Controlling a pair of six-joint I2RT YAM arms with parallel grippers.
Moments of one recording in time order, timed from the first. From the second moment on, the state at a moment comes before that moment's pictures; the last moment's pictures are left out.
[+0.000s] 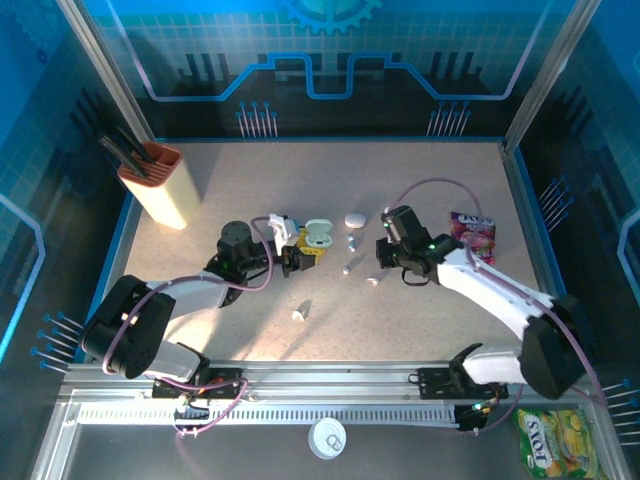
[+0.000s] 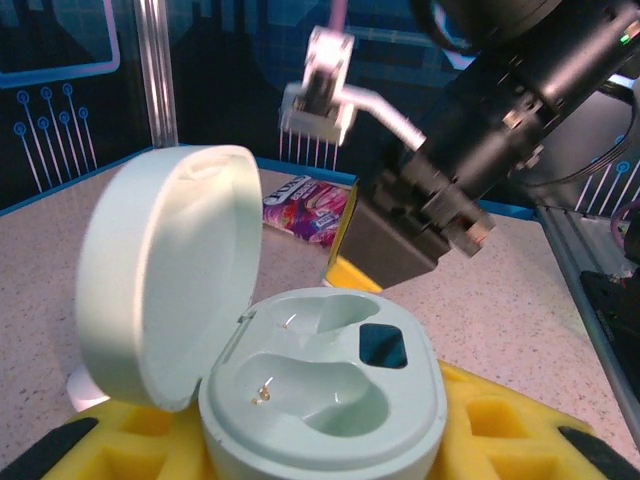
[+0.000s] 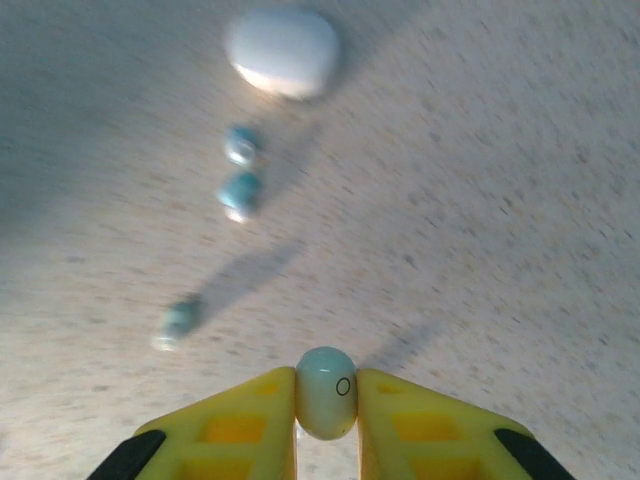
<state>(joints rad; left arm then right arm) -0.43 1.43 0.50 0.86 0.80 -0.01 0.56 1.27 0.87 -0.51 0.13 0.38</state>
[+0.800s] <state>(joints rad) -0.45 1.46 0.53 0.83 0.87 0.03 0.77 1.18 1.00 -0.36 -0.13 0.05</state>
